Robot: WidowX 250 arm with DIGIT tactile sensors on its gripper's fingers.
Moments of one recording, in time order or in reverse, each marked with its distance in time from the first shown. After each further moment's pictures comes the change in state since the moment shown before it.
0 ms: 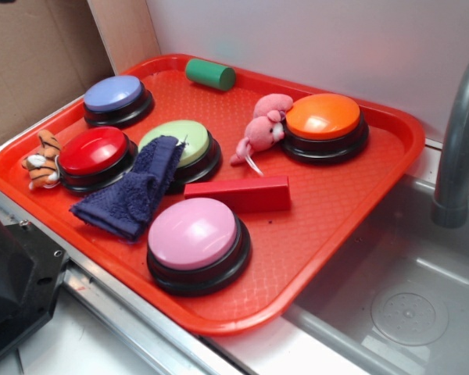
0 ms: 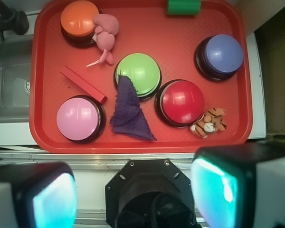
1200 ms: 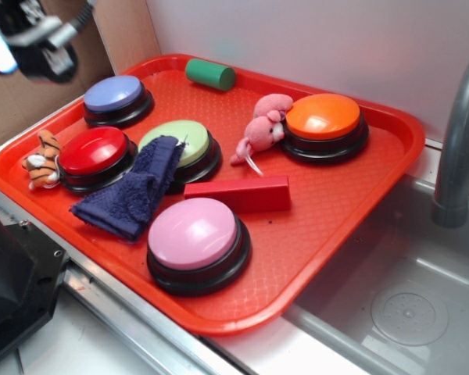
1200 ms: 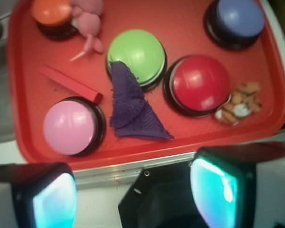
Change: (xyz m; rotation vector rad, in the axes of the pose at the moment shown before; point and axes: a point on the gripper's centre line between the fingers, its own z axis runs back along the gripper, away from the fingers) arm 0.003 0.001 -0.071 -0.074 0.013 0.210
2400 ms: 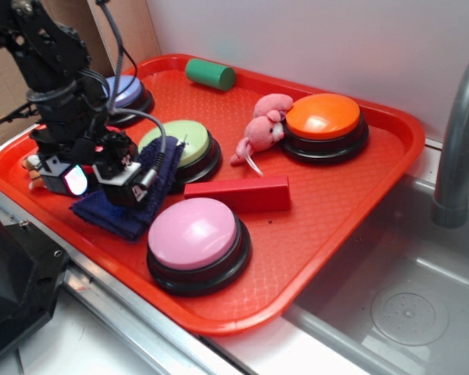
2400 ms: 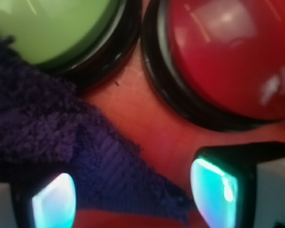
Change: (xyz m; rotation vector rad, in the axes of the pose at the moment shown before) arm 0.015 0.034 -0.133 0.035 0.055 0.169
